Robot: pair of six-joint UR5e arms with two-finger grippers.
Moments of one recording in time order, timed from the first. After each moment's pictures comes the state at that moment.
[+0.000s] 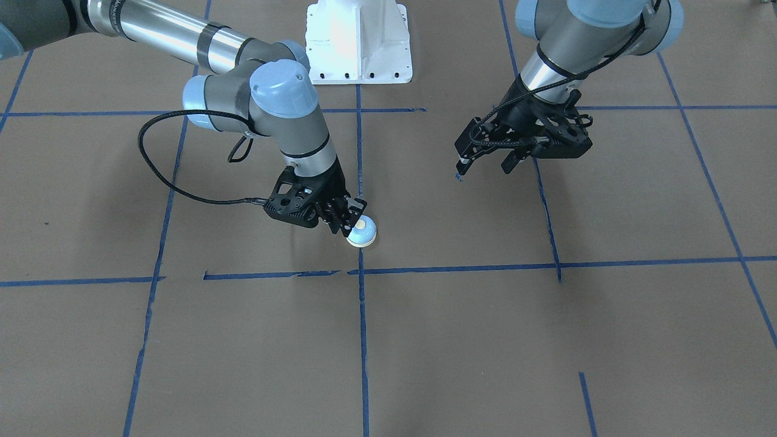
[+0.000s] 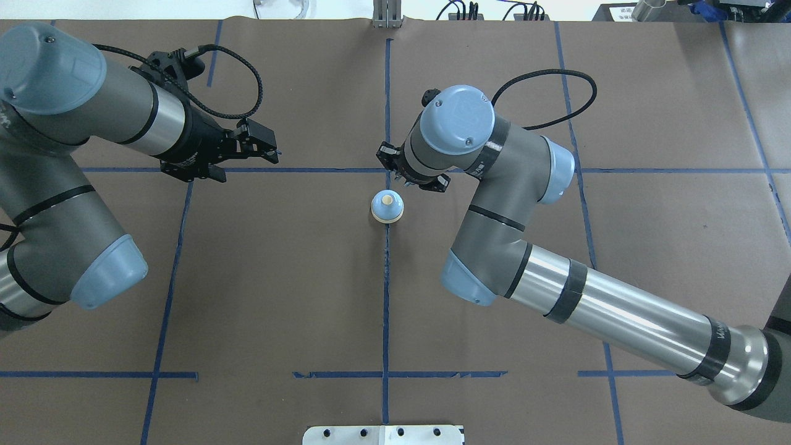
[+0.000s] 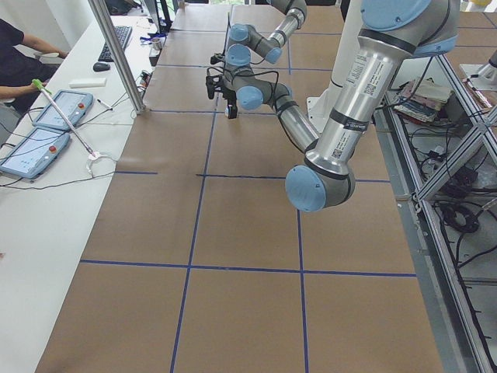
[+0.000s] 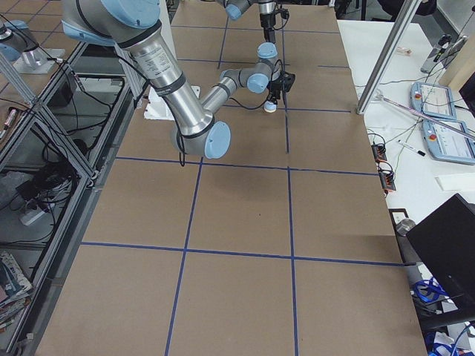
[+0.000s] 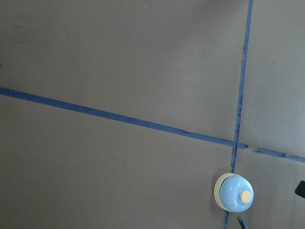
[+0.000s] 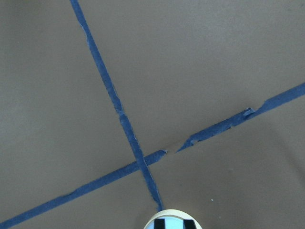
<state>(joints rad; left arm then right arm) -0.79 -2.00 -1.91 -1.83 -2.06 -1.39 0.59 -0.78 1.41 -1.25 1.81 1.68</state>
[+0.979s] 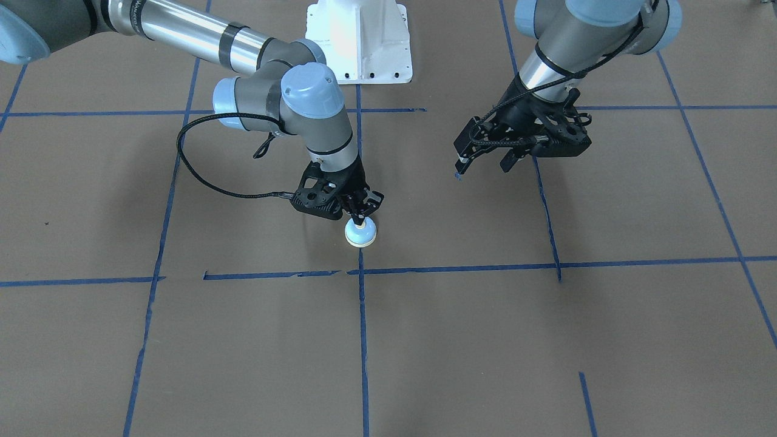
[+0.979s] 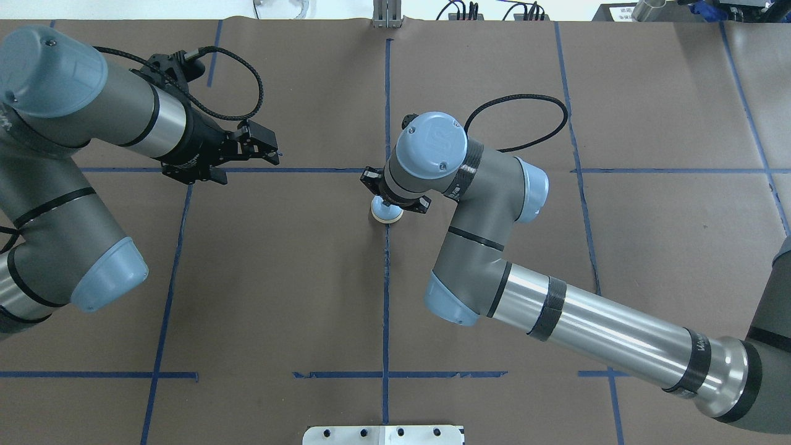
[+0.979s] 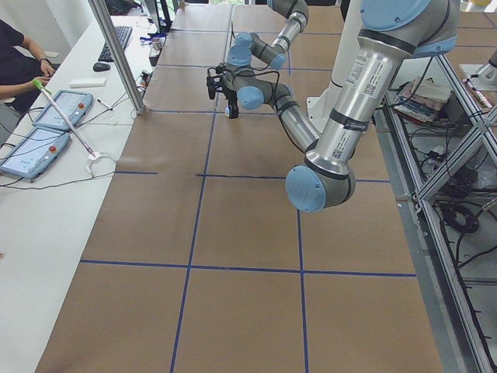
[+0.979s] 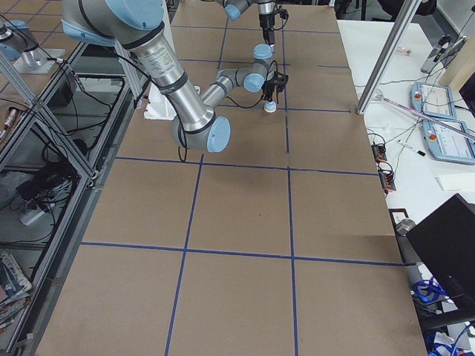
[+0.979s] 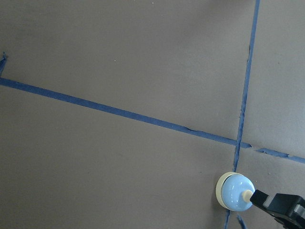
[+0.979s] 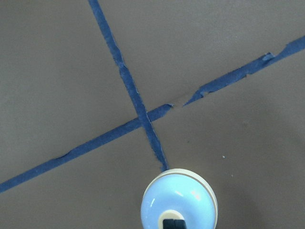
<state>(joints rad) -0.78 -2.00 -1.91 -1.83 -2.06 -1.40 0.54 -0.77 1.39 -1.24 1.81 1.69</state>
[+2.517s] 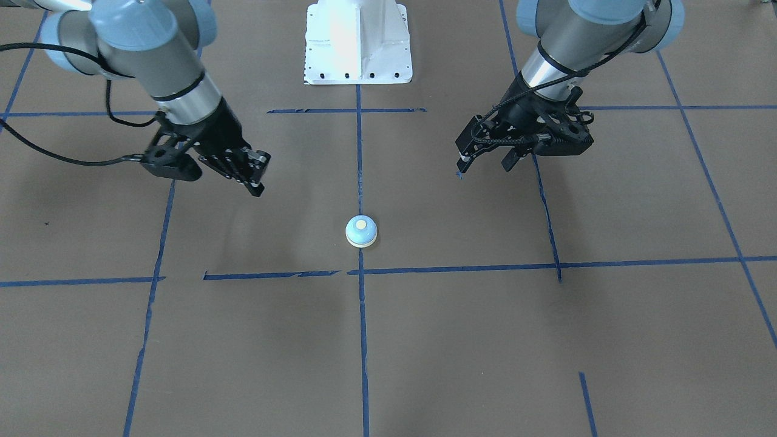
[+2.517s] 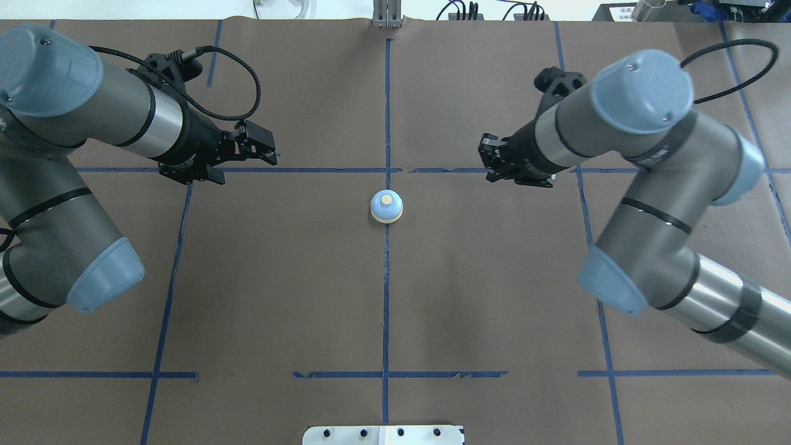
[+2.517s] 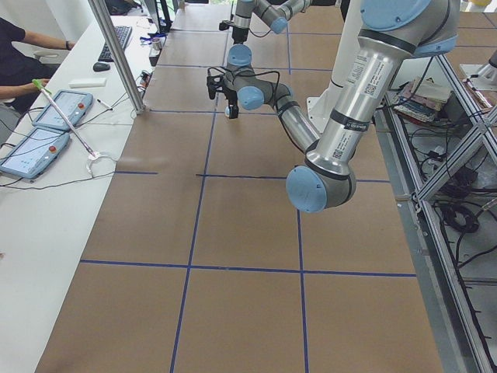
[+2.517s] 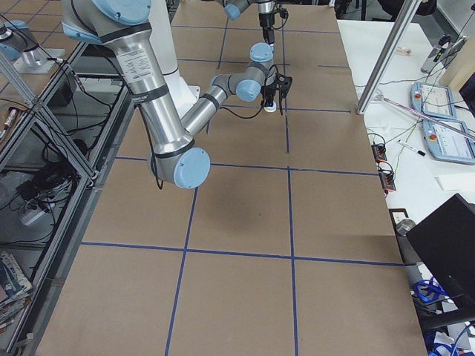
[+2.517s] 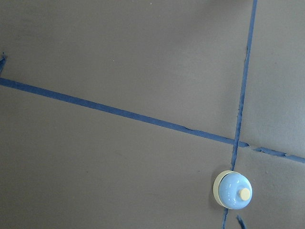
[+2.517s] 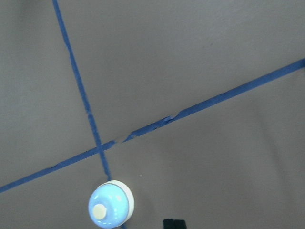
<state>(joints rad) -0.79 -1.98 -1.93 -1.83 -2.06 -1.39 0.77 -1.19 1.91 -1.33 2.01 1.52</state>
